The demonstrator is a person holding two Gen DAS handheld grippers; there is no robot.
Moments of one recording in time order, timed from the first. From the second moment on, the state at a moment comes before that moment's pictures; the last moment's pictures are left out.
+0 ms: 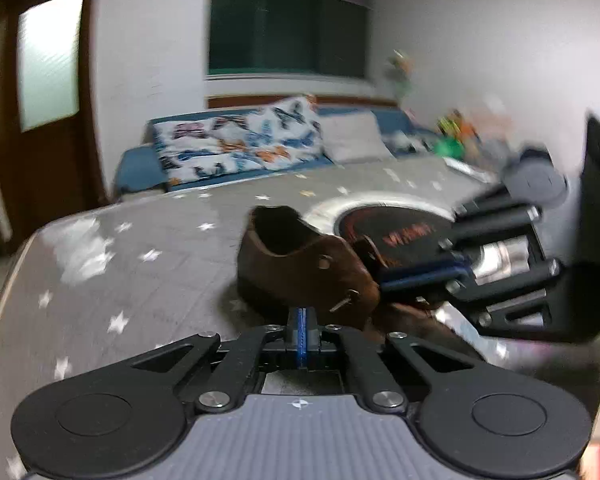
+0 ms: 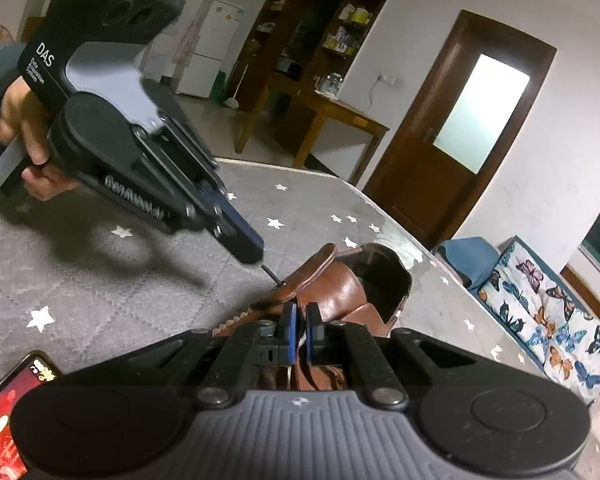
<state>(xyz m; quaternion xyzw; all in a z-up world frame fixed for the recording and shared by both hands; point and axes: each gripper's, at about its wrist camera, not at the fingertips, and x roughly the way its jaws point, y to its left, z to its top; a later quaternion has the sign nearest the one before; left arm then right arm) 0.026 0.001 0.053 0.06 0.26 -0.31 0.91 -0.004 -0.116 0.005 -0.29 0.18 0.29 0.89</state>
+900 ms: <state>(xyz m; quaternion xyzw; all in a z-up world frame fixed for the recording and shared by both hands) 0.003 -0.039 0.042 0.18 0.22 -0.29 0.92 -0.009 -0.127 0.003 -0.29 0.18 0.28 0.90</state>
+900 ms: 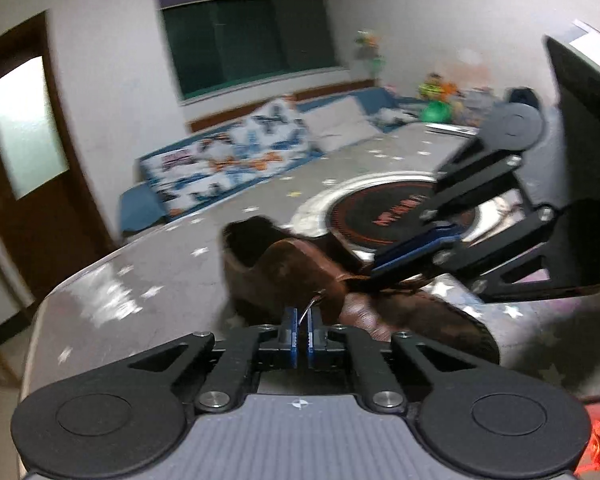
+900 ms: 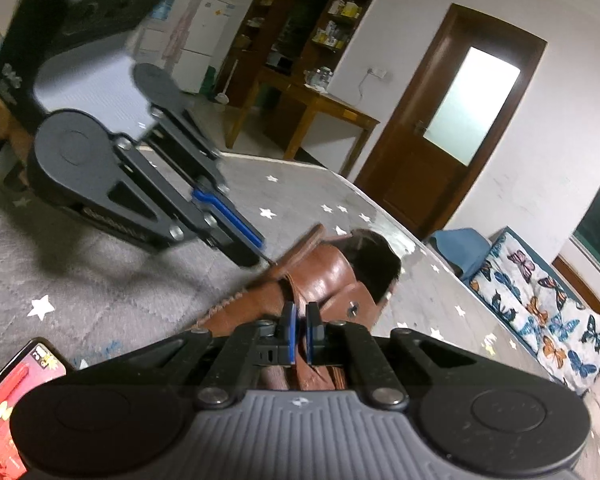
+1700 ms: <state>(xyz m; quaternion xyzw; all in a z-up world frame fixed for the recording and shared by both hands) -0.006 -0.068 0.035 0.29 0.17 -0.32 0.89 -0.024 -0.154 0.007 -0.25 0.20 0.24 0.92</state>
